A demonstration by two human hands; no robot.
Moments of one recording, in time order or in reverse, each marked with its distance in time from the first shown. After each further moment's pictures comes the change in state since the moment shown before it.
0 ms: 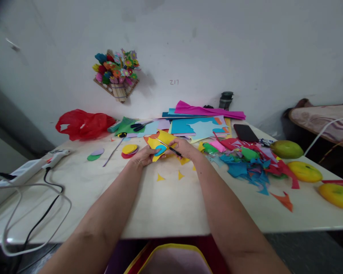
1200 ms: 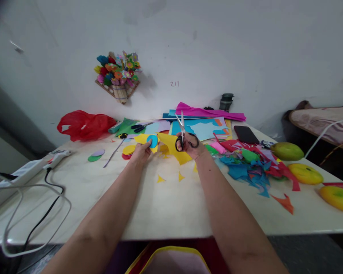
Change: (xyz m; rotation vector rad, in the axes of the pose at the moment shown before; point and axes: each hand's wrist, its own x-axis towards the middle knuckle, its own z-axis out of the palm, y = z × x) left_hand 0.006 0.008 0.001 -0.130 0.327 0.411; right_hand -0.010 -0.003 -0.018 0.482 0.151 -0.135
